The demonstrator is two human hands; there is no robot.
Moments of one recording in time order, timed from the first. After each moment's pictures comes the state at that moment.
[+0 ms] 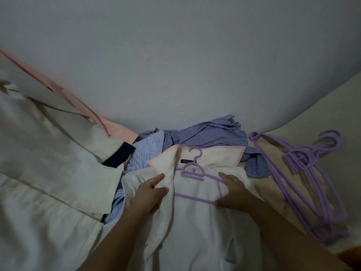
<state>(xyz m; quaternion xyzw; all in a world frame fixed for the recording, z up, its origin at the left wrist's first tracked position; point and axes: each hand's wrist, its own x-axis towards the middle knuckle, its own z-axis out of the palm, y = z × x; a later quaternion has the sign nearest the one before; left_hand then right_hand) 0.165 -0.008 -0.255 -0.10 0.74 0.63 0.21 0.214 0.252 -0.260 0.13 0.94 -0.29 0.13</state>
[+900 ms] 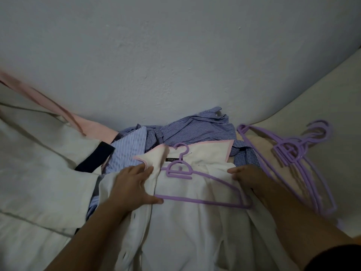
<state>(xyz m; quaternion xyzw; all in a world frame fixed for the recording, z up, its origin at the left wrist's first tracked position) 0.109 -0.015 -0.277 0.26 0.96 0.12 -0.01 0.197 0.330 -0.272 0.30 0.83 -0.46 0.02</state>
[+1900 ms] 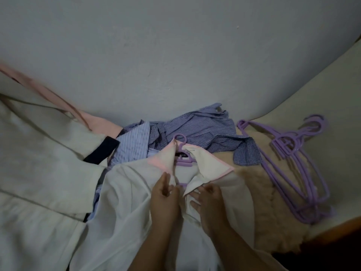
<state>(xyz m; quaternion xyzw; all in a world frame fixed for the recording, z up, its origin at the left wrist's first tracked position) 0.221 0.061 -0.272 -0.06 0.78 0.63 0.04 0.249 0.160 -0.271 0.35 0.47 -0.80 -0.07</state>
